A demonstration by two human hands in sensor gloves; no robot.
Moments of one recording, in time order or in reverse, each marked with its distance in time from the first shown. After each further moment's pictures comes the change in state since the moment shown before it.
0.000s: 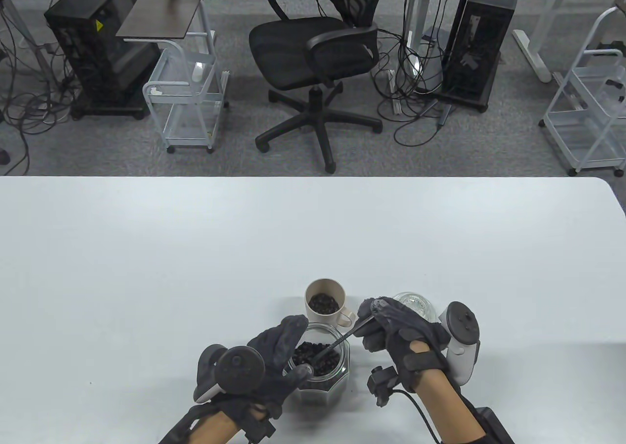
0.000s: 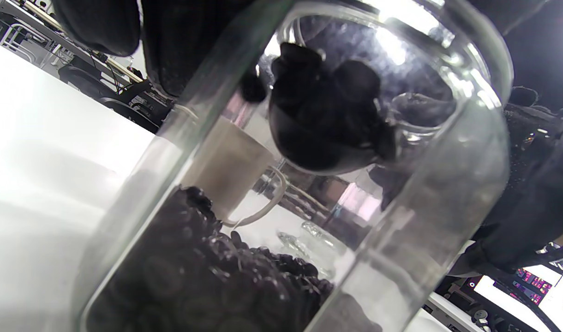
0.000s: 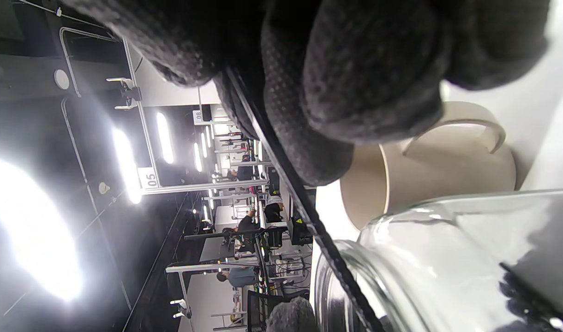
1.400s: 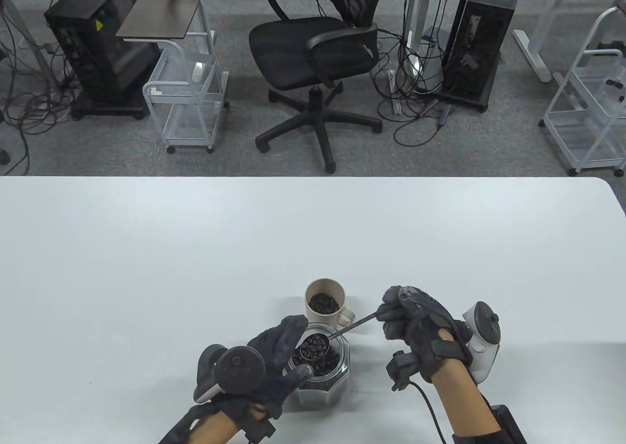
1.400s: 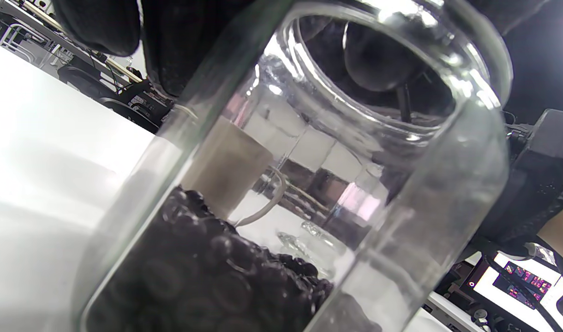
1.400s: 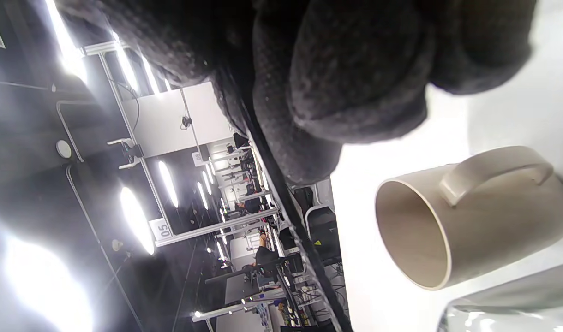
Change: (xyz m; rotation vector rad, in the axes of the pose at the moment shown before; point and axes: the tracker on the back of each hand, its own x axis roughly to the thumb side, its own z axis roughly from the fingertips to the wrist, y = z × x) left_hand 0.000 0.000 0.000 0.000 -0.001 -0.002; right_hand 0.005 -0.033 -0.002 -0.092 0.031 -0.203
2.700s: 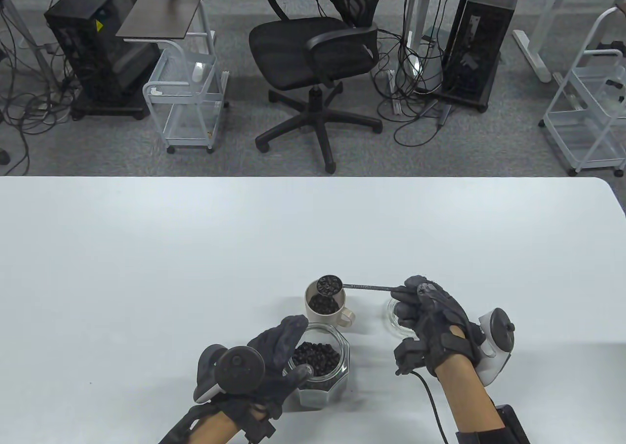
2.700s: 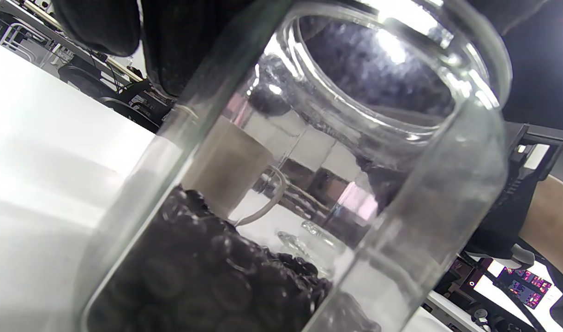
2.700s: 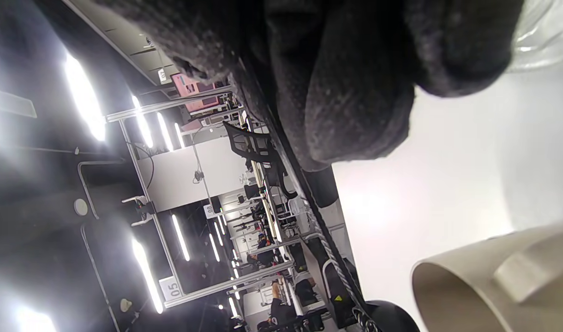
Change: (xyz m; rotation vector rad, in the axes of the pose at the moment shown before) left_hand 0.000 0.000 0.000 -0.003 0.002 0.001; right_hand 0.001 -0.021 -0.002 -0.183 -0.046 -0.031
